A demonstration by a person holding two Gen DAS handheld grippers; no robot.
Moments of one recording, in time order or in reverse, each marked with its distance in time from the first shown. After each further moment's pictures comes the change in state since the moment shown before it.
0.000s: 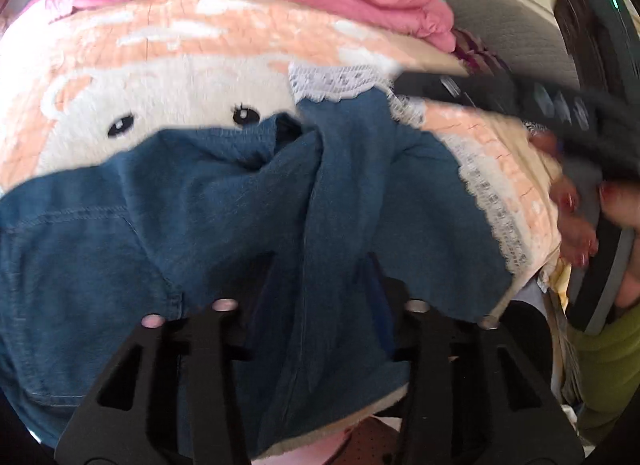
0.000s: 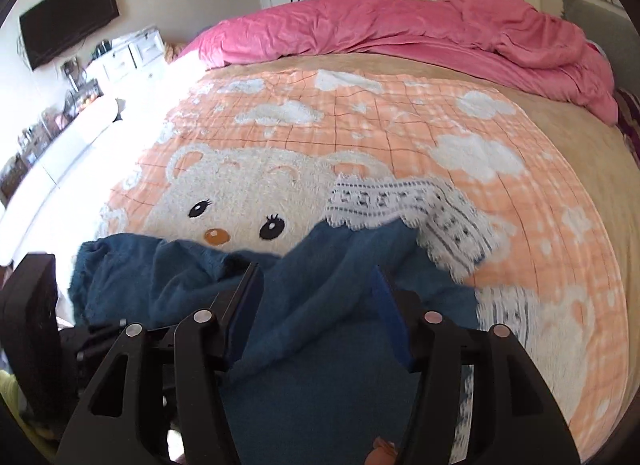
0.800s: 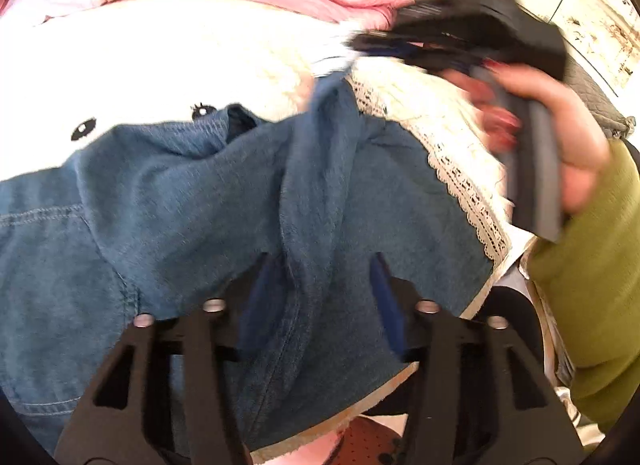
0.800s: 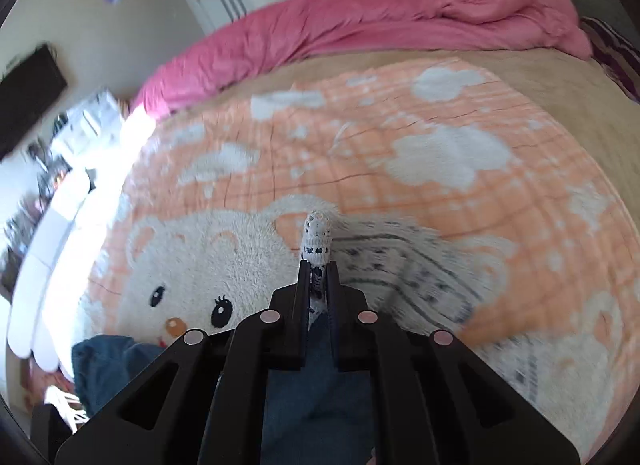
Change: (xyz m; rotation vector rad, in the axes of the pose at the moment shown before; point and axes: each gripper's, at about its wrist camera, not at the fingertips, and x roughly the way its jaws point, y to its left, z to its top) left arm -0.006 -0.011 -0.012 0.075 -0.044 -0.082; right arm -0.012 -0.085 0.013 0.324 -0.110 0.005
